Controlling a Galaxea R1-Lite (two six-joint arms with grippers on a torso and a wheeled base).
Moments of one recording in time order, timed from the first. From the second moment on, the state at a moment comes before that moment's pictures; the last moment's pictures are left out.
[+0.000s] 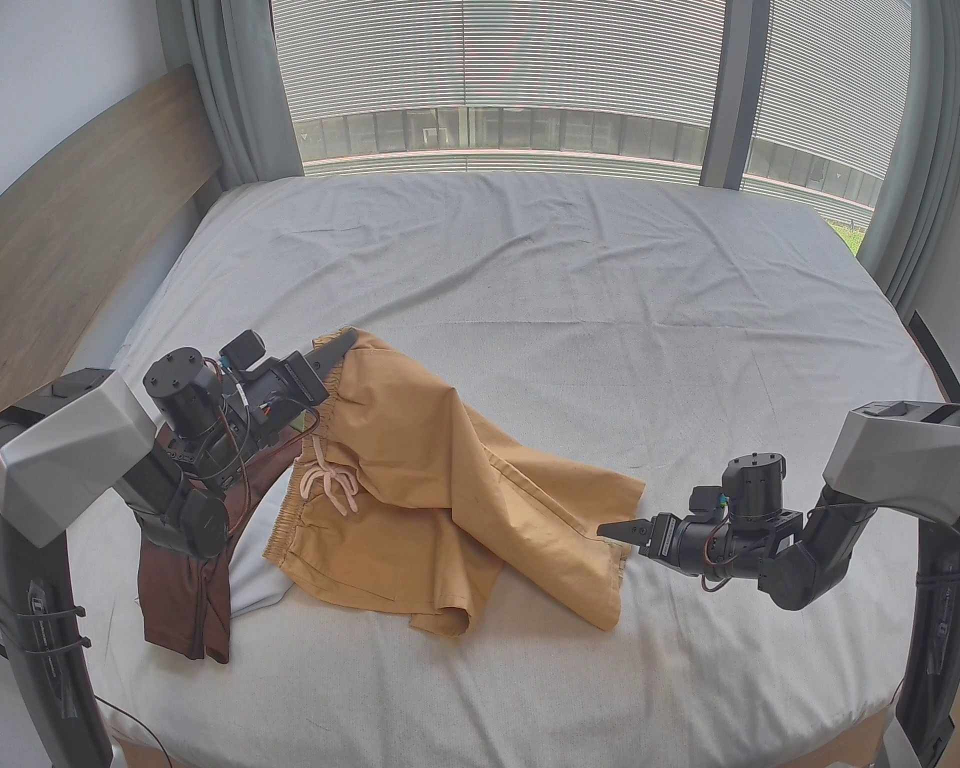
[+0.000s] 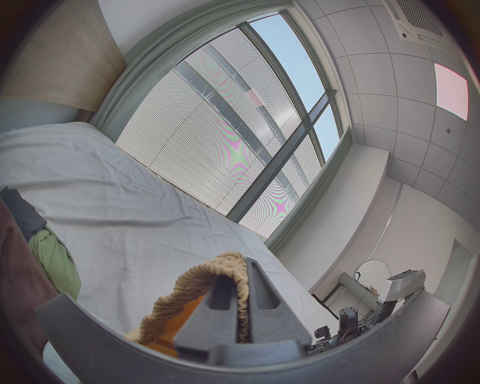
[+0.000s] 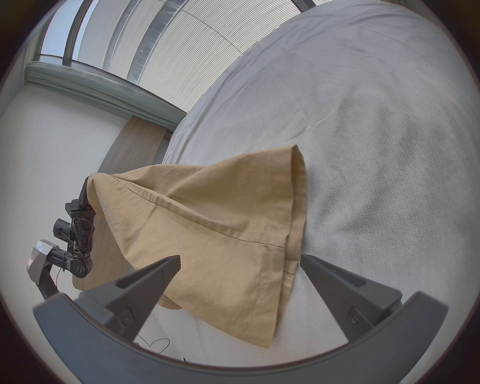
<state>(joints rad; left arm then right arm) -0.17 2.24 -0.96 -1.55 -0.49 -0.63 0.28 2.30 -0.71 -1.02 0.43 0.61</state>
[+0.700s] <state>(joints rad) -0.17 2.24 -0.96 -1.55 -0.49 -0.63 0.31 2.44 -0.90 -0.96 0.43 0.61</state>
